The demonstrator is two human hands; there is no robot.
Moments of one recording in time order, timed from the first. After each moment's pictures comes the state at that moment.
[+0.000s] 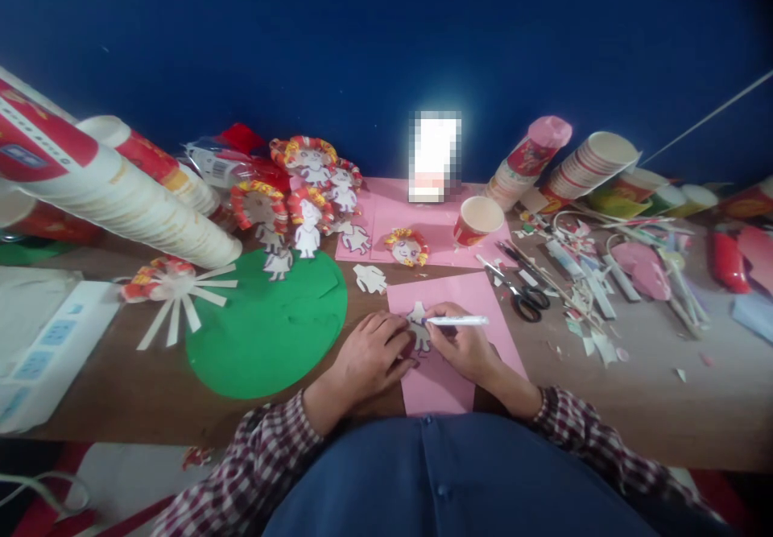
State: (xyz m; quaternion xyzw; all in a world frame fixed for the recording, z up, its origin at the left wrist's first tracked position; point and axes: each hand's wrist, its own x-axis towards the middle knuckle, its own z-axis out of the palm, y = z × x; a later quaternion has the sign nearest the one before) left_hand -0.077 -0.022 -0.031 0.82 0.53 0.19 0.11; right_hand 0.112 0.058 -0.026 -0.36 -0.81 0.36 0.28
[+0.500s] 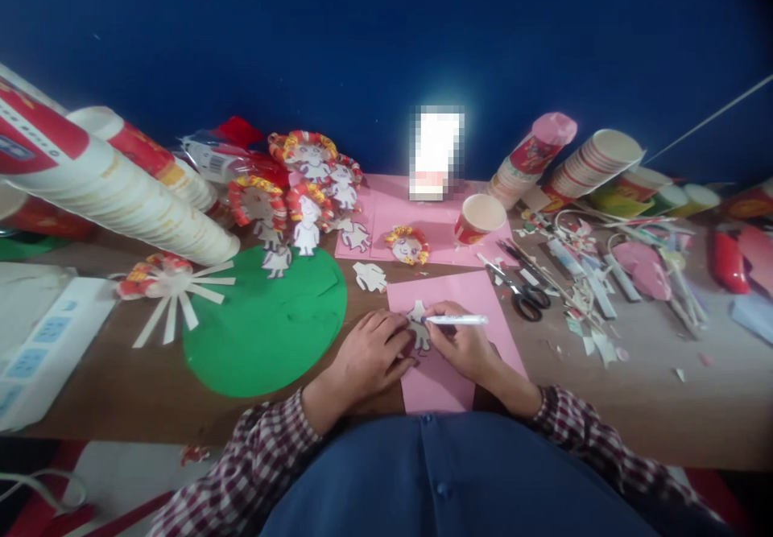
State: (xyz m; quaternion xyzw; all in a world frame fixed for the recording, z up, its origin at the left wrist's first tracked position) left_hand -0.077 -0.023 -0.032 0.82 0.52 0.19 0.11; right_hand 0.112 0.059 -0.028 -0.34 -0.83 0.33 0.29
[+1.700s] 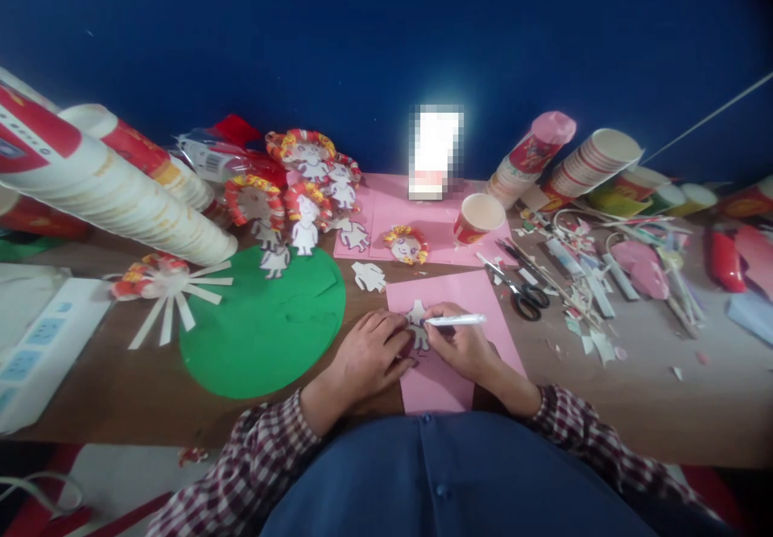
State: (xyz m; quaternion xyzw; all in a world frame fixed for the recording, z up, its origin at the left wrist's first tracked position) left_hand -0.077 -0.023 -0.031 0.82 0.53 0.19 0.12; right_hand 0.113 0.059 -0.028 -0.35 -0.82 0.35 0.27
